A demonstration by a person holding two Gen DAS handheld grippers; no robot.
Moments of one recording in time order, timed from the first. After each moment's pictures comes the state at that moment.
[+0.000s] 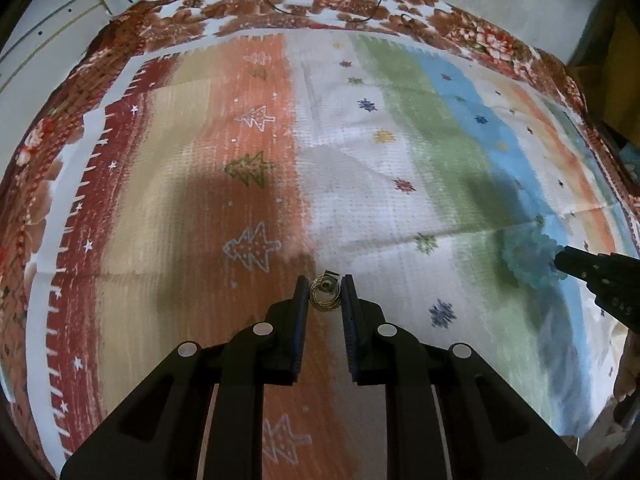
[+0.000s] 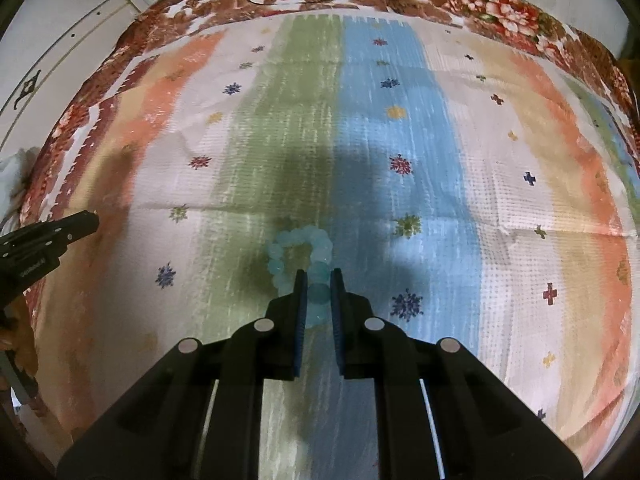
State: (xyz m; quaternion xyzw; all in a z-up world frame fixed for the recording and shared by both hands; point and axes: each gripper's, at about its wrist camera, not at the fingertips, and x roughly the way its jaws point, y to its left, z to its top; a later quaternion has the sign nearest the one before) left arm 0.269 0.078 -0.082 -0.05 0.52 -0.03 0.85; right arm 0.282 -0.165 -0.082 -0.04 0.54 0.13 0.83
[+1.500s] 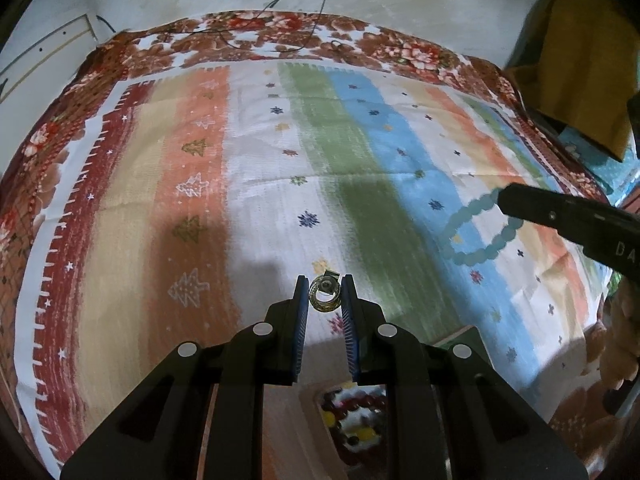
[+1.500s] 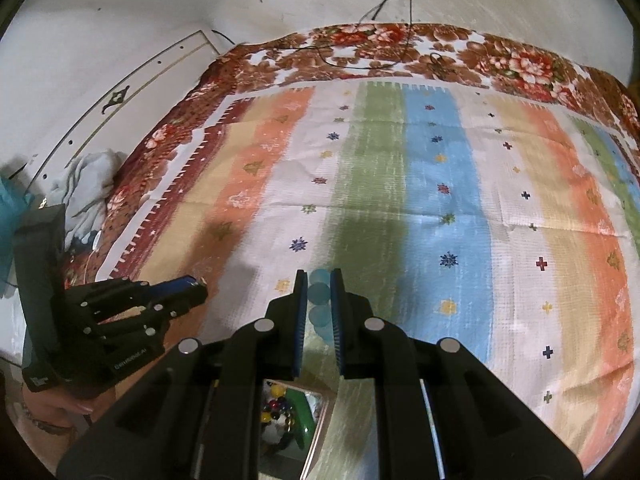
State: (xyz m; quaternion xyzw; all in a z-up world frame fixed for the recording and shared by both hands) left arm 0.130 0.013 -0.028 -0.06 0.47 -0.09 0.88; right arm 0.153 -0.158 0.018 0.00 0.45 0.23 0.86
